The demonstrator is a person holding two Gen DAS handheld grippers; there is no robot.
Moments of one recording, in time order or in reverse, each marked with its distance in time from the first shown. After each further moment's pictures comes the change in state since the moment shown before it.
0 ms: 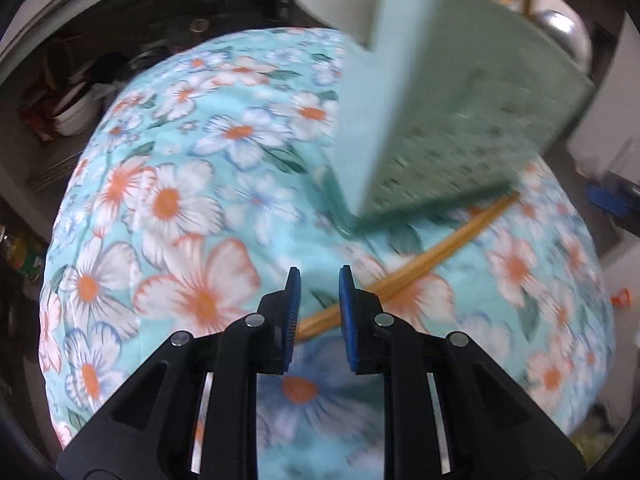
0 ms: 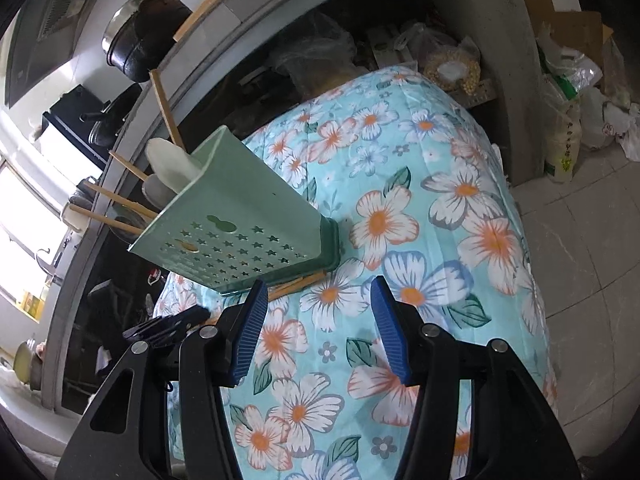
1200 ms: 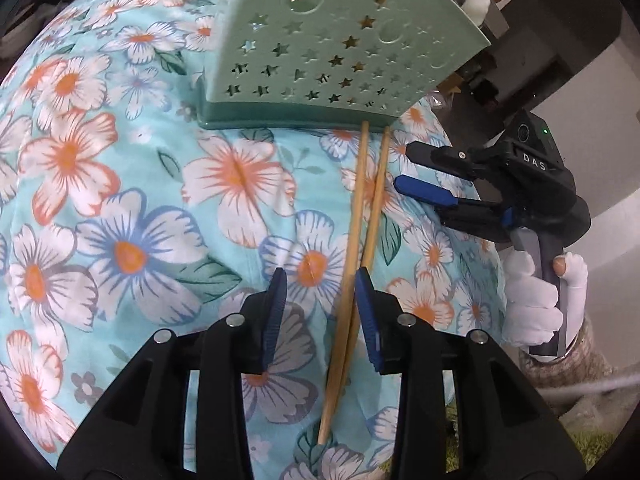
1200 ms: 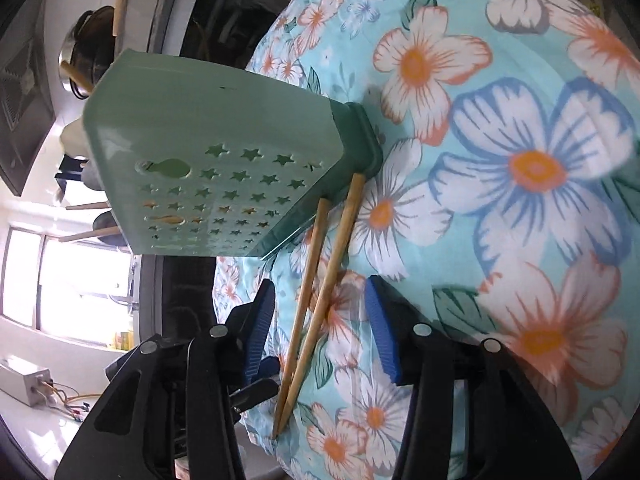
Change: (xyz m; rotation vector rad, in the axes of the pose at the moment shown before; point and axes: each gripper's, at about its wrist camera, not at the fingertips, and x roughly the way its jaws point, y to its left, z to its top) left arm -0.015 -0.036 -0.043 -0.134 0.125 -0.354; right arm 0.091 -0.012 -0.024 0.333 0.260 0.268
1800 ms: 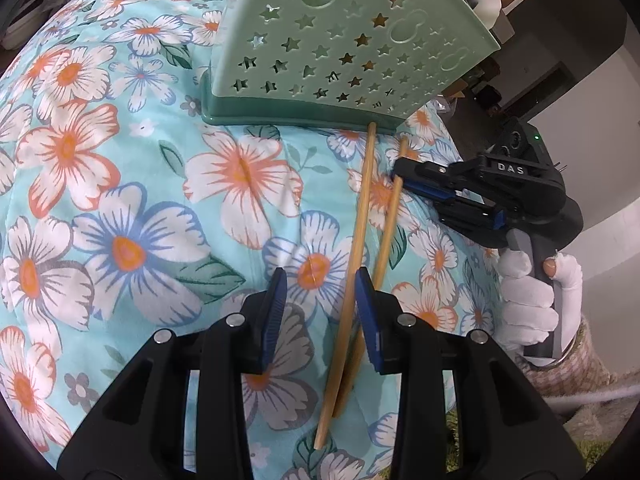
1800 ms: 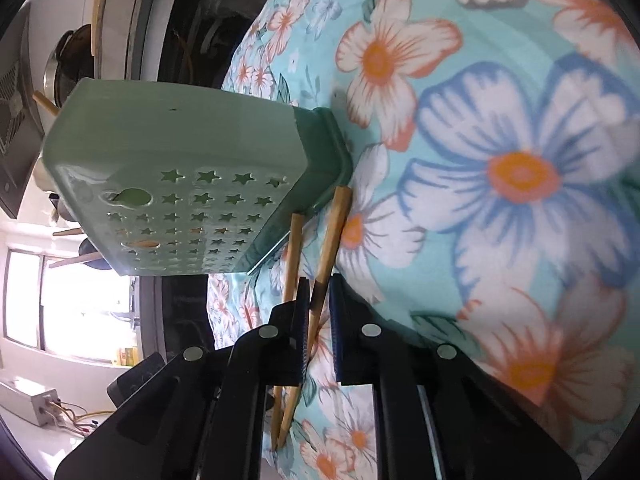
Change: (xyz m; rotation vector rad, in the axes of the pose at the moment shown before) left arm -0.001 0.009 -0.002 -0.019 -0.004 0.000; right arm 0.008 -0.014 0.007 0.063 -0.006 -0.011
